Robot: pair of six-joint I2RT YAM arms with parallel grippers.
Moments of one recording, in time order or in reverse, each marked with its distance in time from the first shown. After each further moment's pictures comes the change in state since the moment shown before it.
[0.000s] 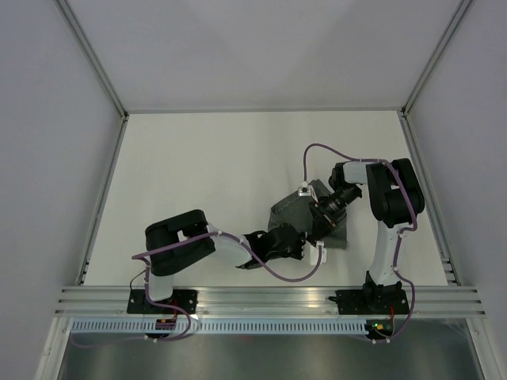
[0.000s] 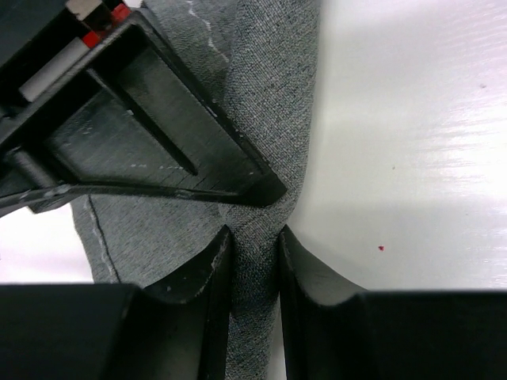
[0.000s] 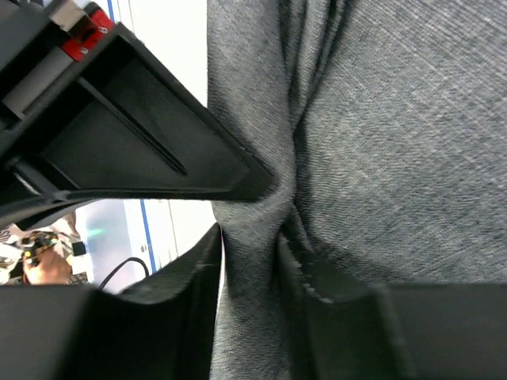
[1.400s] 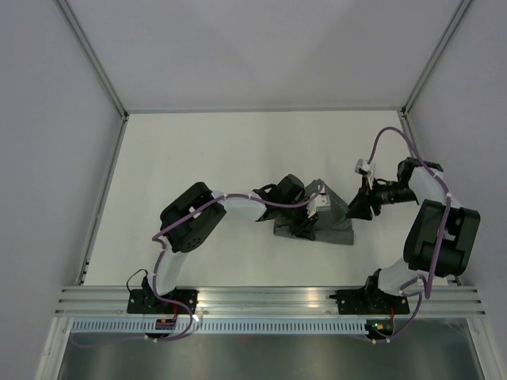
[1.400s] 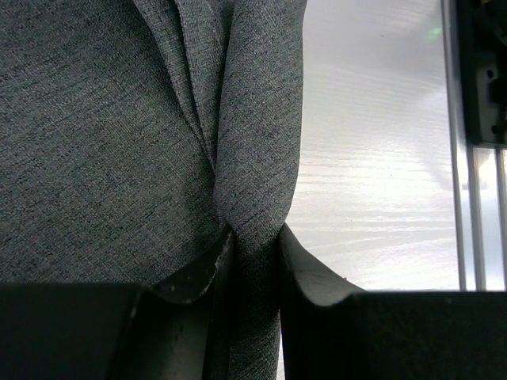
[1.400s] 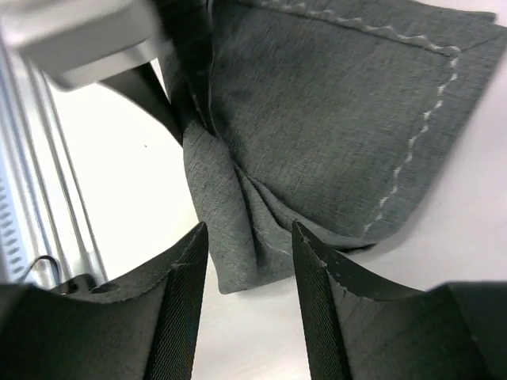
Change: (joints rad) left arm 0.283 0.198 0.477 -0.574 0.729 -0.463; right arm -0.486 -0.478 -0.078 -0.015 -0.058 -0.239
